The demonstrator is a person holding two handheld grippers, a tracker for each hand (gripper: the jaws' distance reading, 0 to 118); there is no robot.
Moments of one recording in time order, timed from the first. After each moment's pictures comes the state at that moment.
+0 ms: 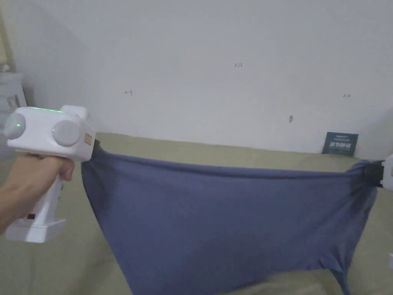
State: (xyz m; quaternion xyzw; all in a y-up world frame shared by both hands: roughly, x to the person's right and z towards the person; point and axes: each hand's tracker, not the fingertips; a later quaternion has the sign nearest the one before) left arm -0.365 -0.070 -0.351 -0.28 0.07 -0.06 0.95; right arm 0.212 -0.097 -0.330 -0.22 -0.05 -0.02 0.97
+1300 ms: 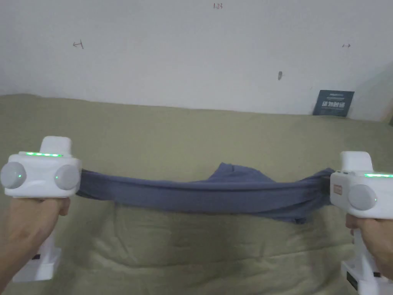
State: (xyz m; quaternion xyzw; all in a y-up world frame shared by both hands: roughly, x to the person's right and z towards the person) left arm -0.335 -0.276 -0.536 -0.33 0.13 -0.07 0.93; right arm 0.205 -0.286 -0.503 -0.30 -0.12 0.04 0.95
